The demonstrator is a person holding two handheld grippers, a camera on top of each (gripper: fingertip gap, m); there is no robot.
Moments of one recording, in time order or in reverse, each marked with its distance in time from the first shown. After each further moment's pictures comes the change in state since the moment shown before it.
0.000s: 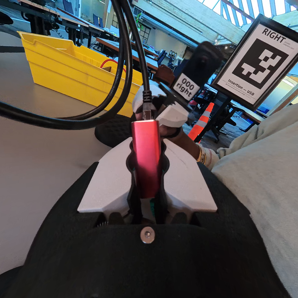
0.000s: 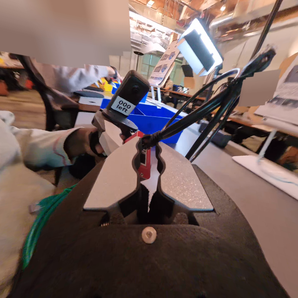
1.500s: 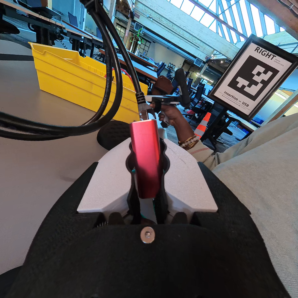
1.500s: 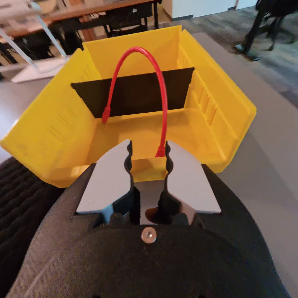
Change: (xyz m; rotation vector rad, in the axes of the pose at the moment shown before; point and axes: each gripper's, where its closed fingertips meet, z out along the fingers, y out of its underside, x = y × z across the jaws) left arm -0.003 -0.009 -0.006 0.060 0.003 -0.026; right arm 0.147 0.072 -0.332 -0.474 1.222 0.428
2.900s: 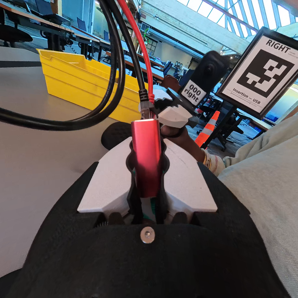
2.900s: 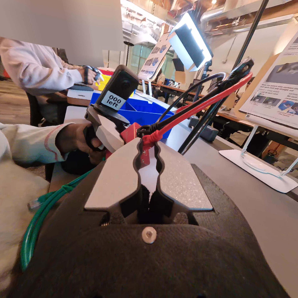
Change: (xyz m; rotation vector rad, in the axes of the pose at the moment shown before) left arm -0.001 0.000 0.005 0.000 -0.045 0.041; right arm -0.349 -0.022 -0.063 0.460 -1.154 -0.454
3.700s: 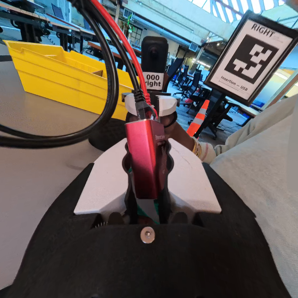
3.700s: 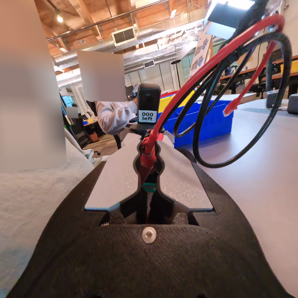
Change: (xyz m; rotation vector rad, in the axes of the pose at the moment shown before) left arm 0.014 0.008 0.004 -0.056 0.084 0.034; right arm -0.016 -0.006 -0.008 0.103 -0.342 0.530
